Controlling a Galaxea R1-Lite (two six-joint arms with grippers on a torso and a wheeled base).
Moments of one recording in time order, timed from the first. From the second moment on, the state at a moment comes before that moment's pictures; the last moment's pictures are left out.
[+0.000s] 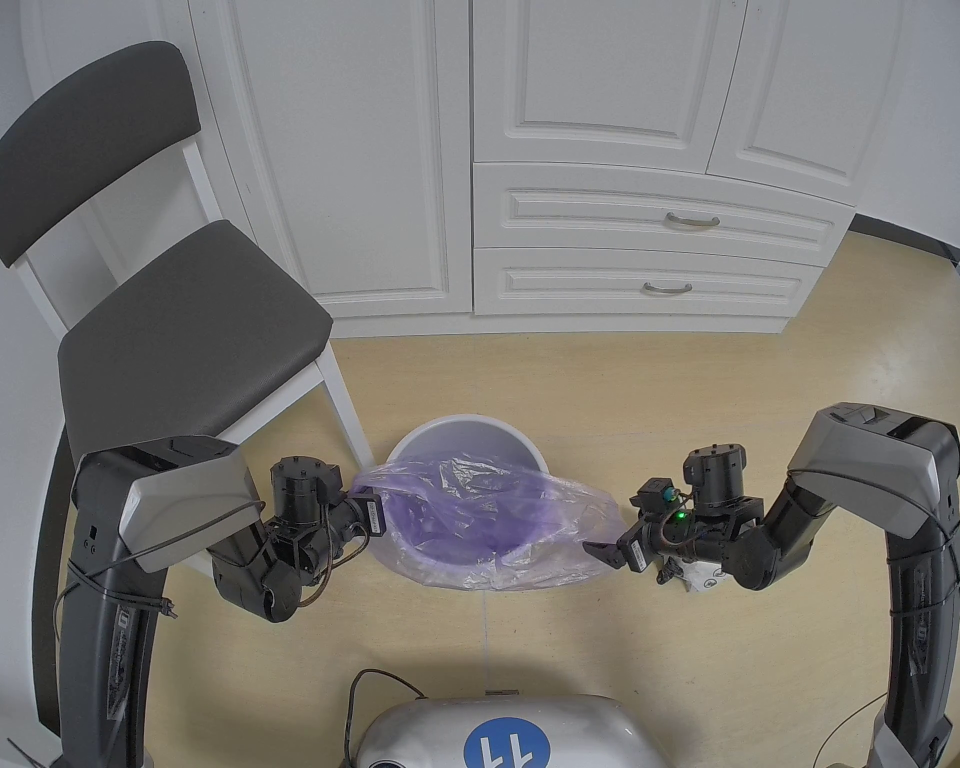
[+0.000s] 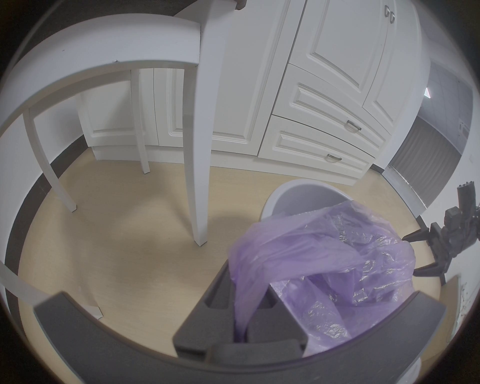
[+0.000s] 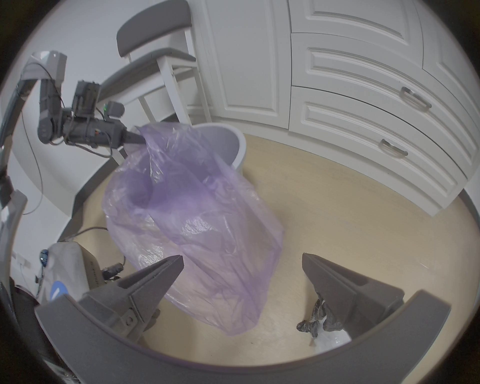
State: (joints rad) left arm -0.31 2.53 -0.98 -1.22 0.06 -0.19; right arm 0.30 2.39 -0.95 -0.91 0.24 -0.35
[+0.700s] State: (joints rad) left arm -0.31 2.52 -0.98 -1.22 0.06 -0.19; right arm 0.16 2.35 -0.91 -1.02 0.85 -0.21
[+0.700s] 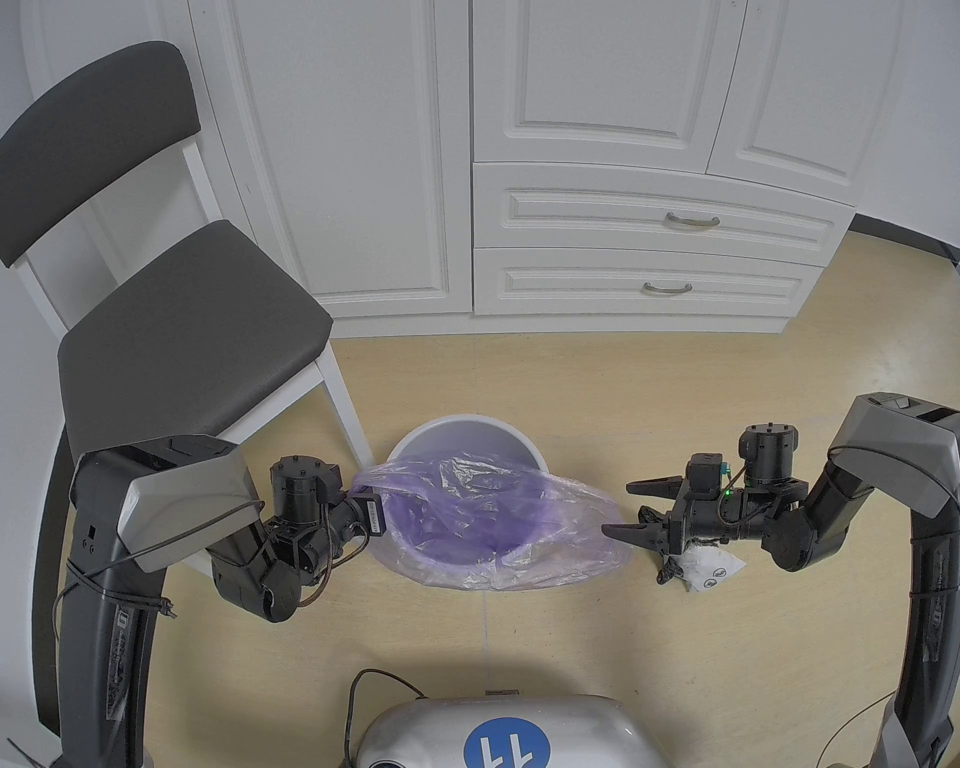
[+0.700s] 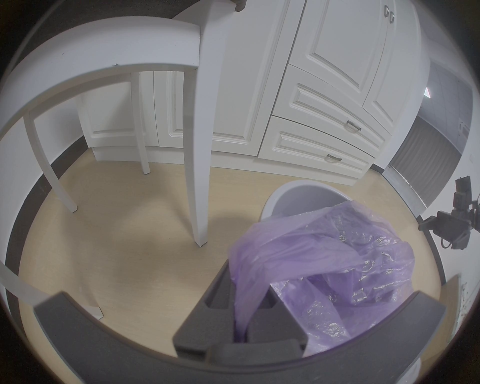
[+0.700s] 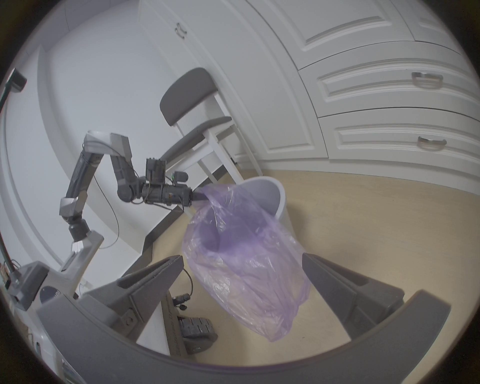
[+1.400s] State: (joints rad) left arm -0.32 2.51 -0.97 -1.23 0.09 -0.19; right arm 0.44 2.26 -0.92 -1.04 0.05 -0.08
